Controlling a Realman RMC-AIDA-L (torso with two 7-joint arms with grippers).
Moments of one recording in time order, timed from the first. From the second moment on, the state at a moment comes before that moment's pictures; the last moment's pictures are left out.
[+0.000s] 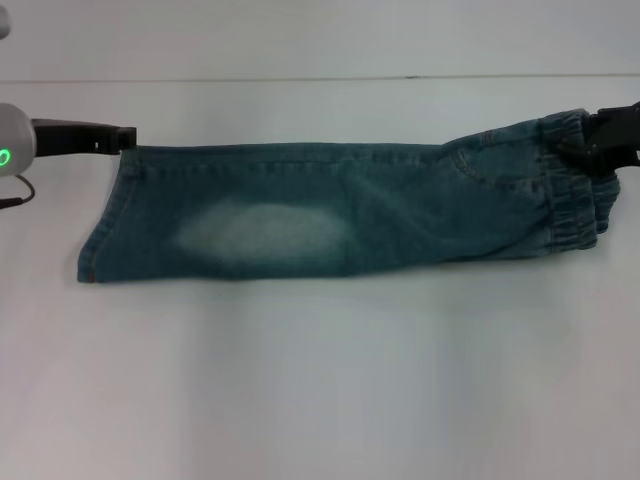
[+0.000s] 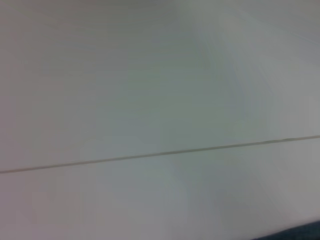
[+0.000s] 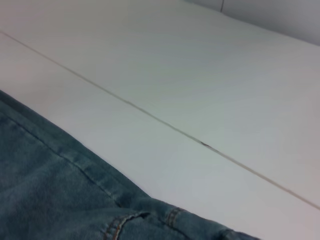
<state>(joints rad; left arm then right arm) -0.66 -2.14 0.77 0.90 2.51 0.88 -2.26 0.62 2.08 -0.61 -0.81 -2.31 -1.04 1.53</state>
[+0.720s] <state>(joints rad) -0.64 -2.16 0.78 0.96 2.45 0.93 -2.16 0.56 2.08 -0.62 -0.89 -2.35 -1.05 1.60</state>
